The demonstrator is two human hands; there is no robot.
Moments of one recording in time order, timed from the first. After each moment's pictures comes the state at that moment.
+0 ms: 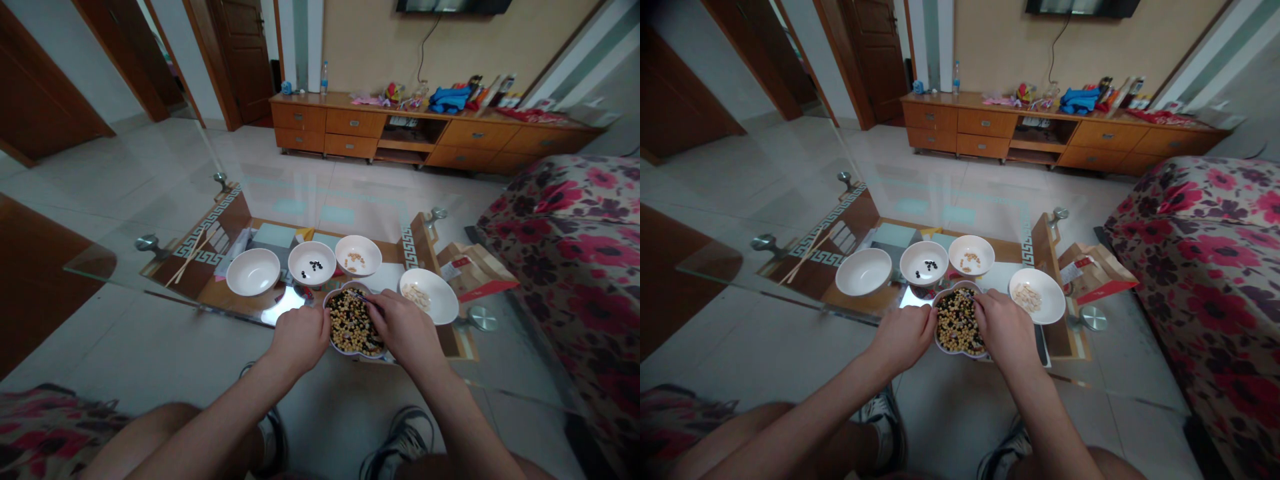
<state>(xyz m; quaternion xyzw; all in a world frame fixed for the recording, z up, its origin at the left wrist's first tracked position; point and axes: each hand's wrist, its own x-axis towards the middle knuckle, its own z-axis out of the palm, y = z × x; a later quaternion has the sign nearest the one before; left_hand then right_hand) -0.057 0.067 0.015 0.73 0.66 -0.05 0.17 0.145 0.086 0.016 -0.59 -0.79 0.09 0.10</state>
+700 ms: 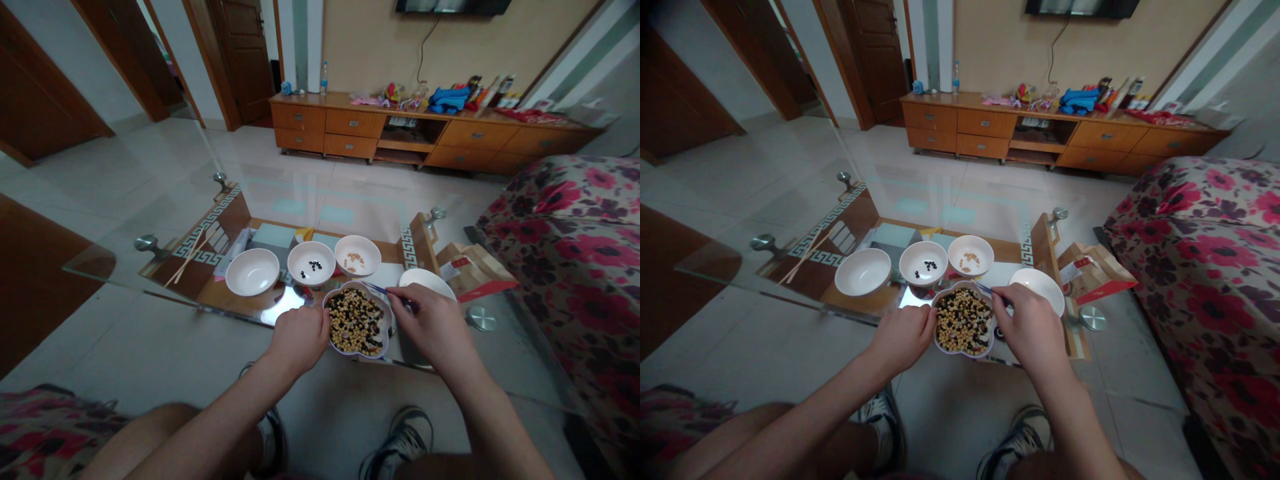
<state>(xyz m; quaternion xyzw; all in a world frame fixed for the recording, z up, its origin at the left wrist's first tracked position) -0.057 0.067 0.014 0.73 0.66 -0.05 0.17 0.173 0.089 0.043 -0.61 -0.76 0.08 0.21</state>
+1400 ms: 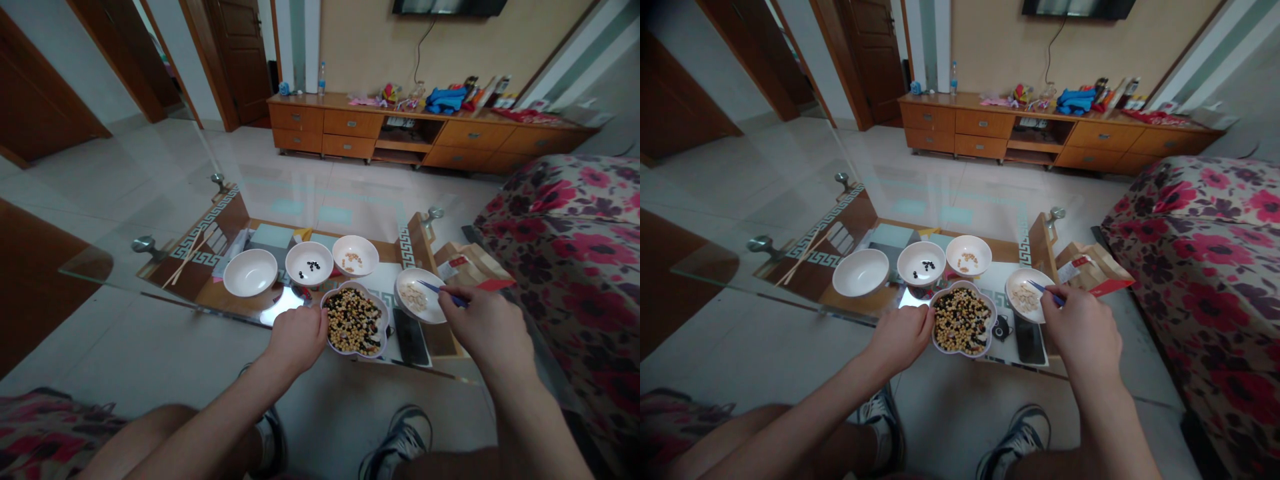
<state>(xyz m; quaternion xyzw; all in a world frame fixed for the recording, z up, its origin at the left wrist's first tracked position) -0.056 0.067 0.017 0.72 0.66 -0.07 0.19 0.238 0.091 0.043 -0.75 -0.64 -0.09 0.14</state>
